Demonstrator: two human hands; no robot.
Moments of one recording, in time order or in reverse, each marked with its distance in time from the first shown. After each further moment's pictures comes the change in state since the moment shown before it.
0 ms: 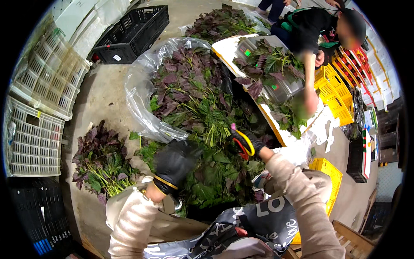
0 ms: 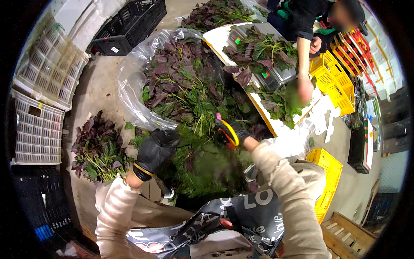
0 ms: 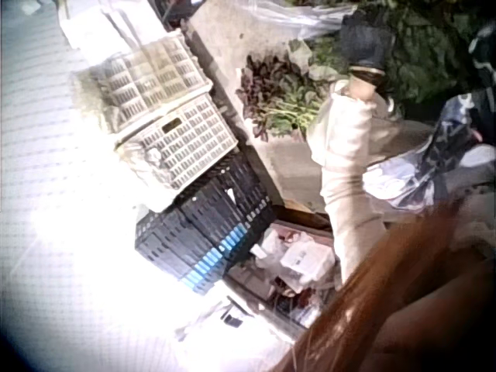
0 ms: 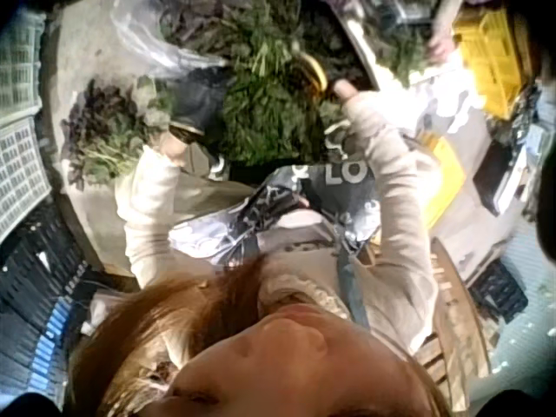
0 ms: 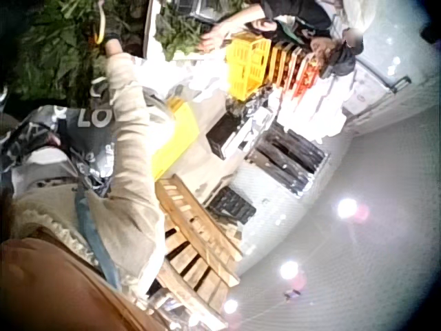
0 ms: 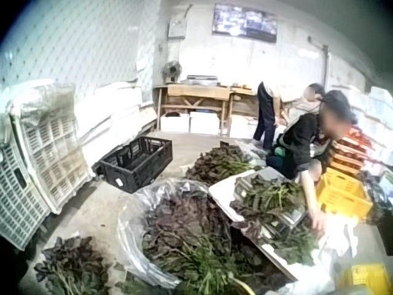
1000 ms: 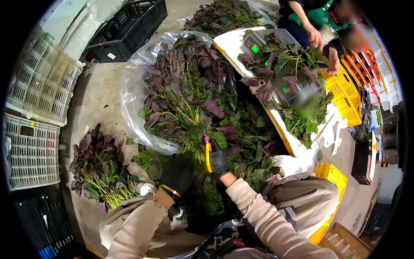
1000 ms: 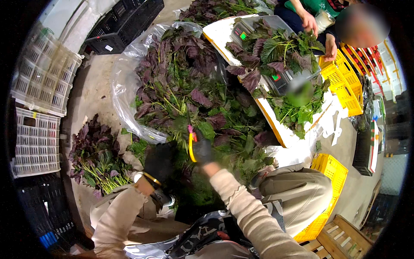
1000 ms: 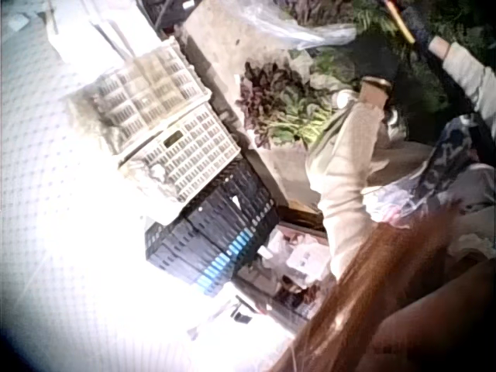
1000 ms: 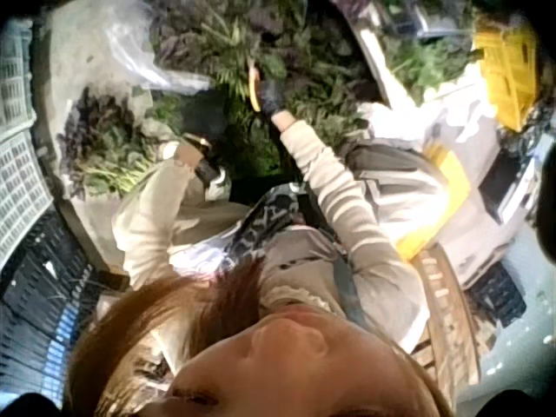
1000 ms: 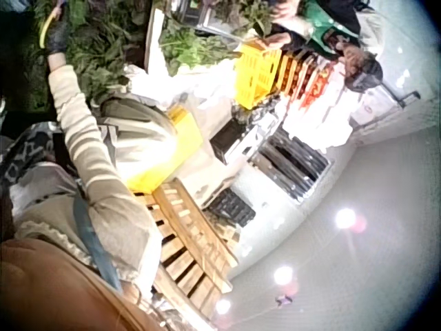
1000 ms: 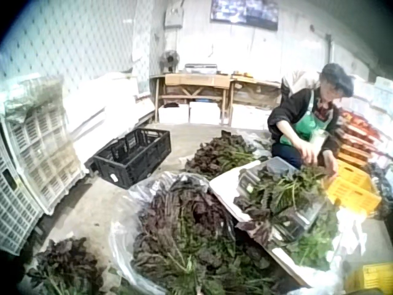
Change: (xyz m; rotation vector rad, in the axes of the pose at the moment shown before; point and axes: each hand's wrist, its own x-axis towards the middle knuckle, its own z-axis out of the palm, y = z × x) left_hand -0.006 -0.057 0.058 0.271 -0.174 -0.083; right_hand 0.062 0.045 0.122 0.306 0.370 -0.044
